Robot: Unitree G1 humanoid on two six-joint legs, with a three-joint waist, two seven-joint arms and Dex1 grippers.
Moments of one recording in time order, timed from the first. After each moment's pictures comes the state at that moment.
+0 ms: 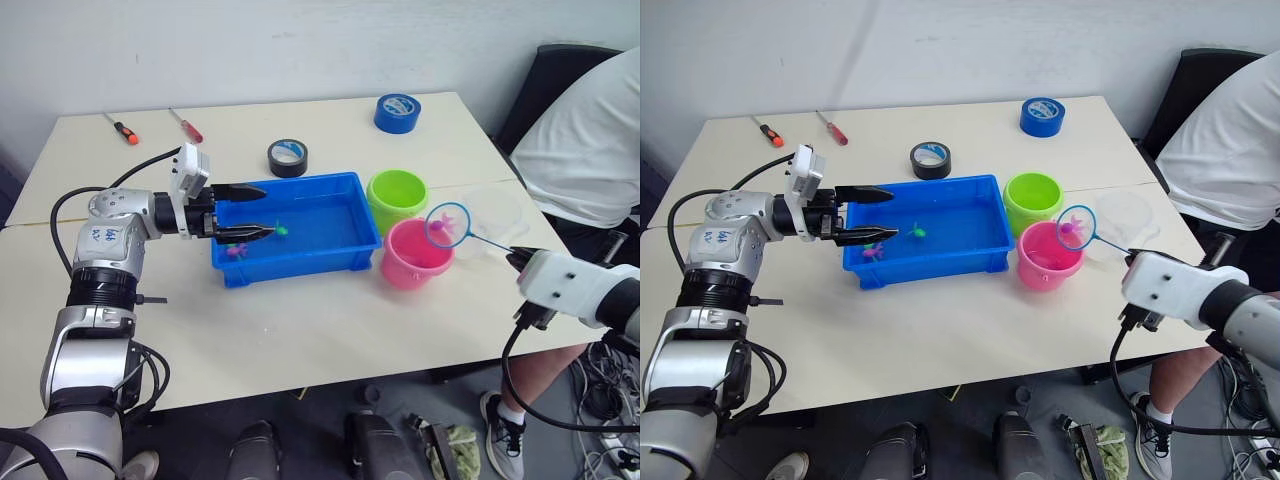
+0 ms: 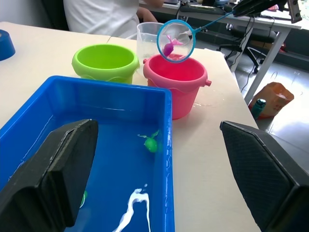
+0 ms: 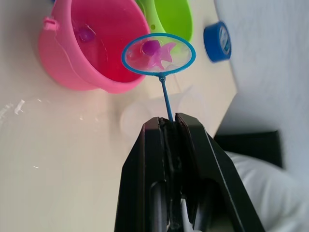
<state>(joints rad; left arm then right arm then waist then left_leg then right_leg) -0.91 0.64 0.02 0.63 -0.34 0.21 -1.35 0.18 -1.06 -0.39 -0.62 -0.13 0.21 0.69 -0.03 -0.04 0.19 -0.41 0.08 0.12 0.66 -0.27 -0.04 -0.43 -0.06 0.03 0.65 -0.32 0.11</state>
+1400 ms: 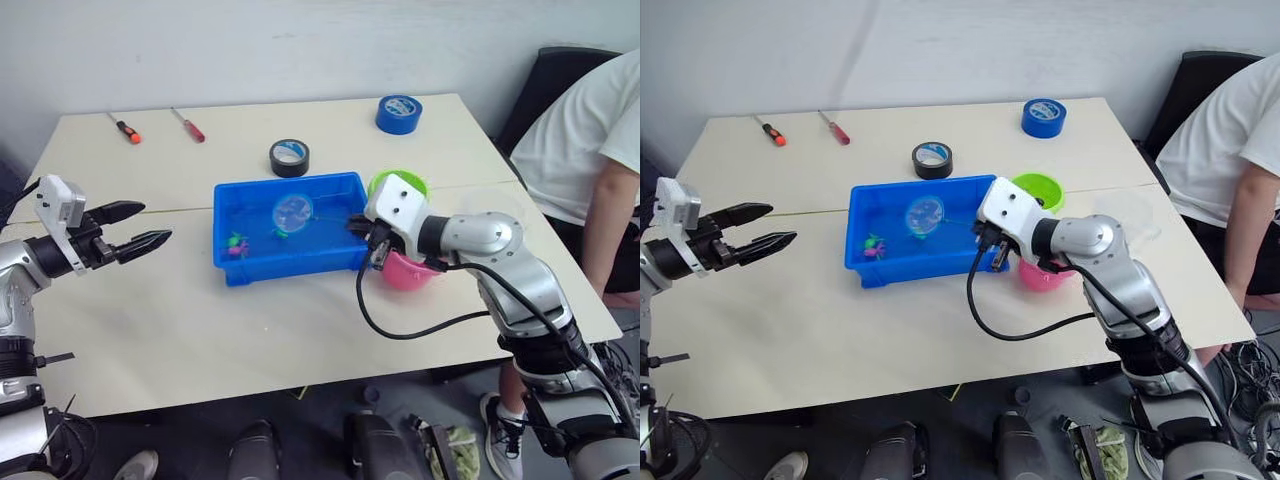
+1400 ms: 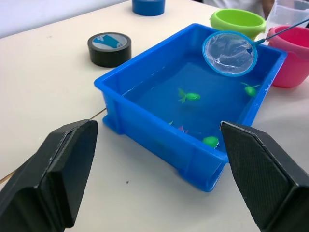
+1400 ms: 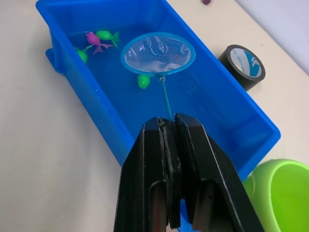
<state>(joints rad) -0.44 0.89 0.39 0.40 -0.41 0.28 -1.08 -0.78 -0.47 0.31 -0.17 0.02 0.63 0.81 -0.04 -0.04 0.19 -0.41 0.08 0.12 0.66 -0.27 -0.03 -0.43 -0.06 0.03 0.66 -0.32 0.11</state>
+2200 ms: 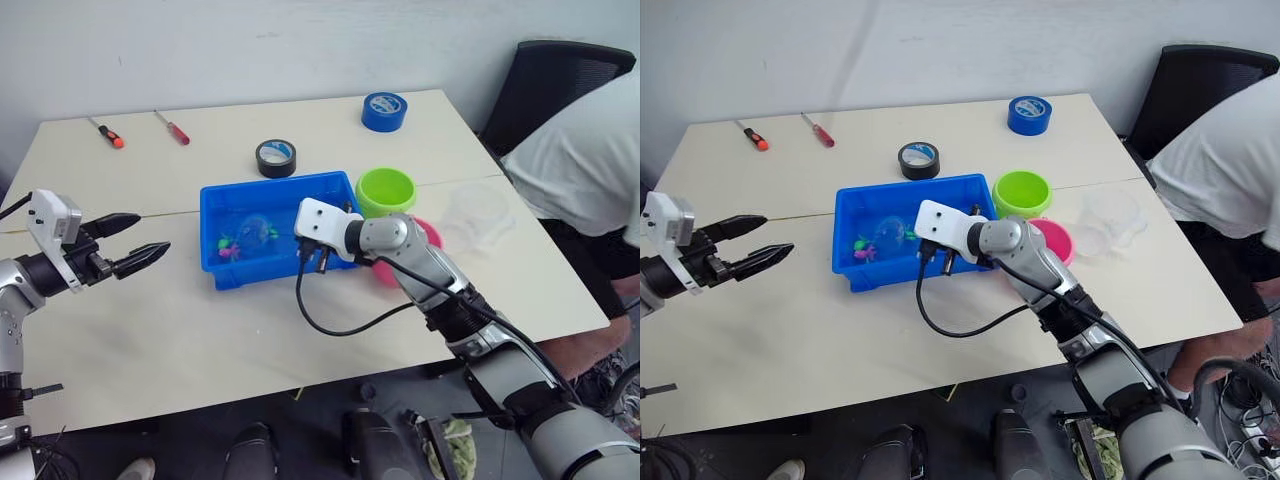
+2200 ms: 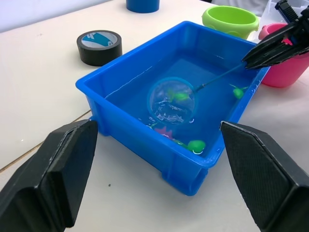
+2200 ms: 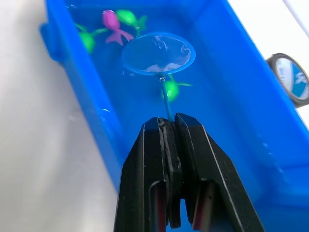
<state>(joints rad) -0.29 0.88 0.46 0.16 -0.48 0.39 -0.98 -0.92 -0.28 0.49 0.24 -0.18 0.37 0.77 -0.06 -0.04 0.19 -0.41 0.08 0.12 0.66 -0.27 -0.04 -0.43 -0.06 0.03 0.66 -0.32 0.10</state>
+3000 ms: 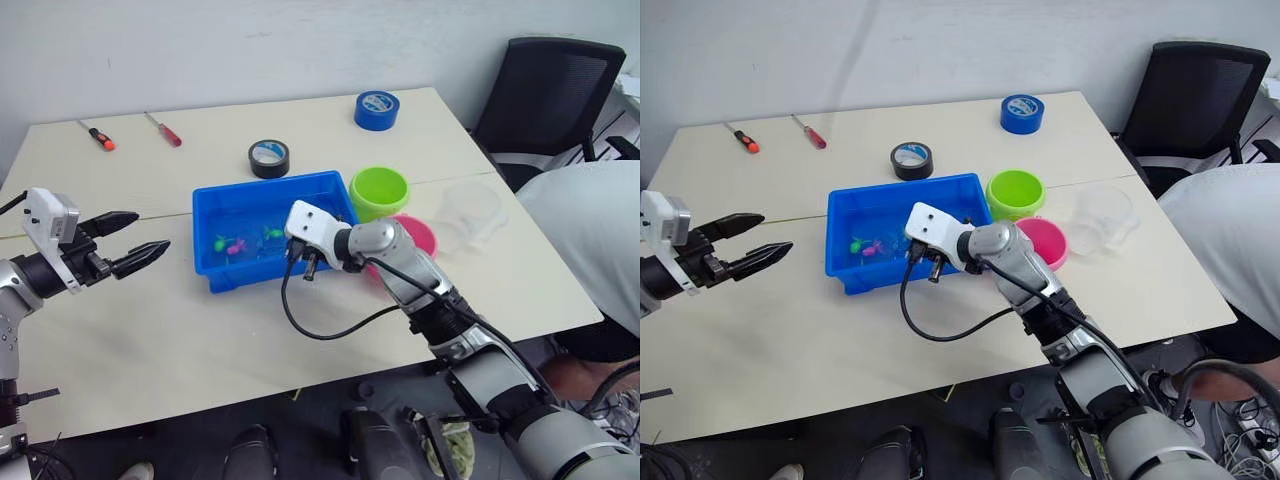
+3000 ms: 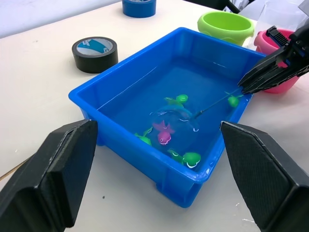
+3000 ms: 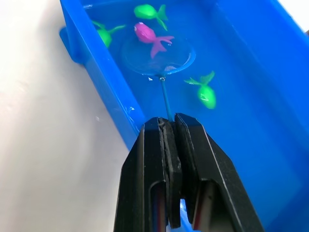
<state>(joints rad) -0.26 0.88 0.47 0.09 -0.51 0.44 -0.95 -0.91 -0.18 0.42 0.24 -0.14 0.58 0.82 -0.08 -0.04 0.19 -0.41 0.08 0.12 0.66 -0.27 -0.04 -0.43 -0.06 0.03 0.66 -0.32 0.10</state>
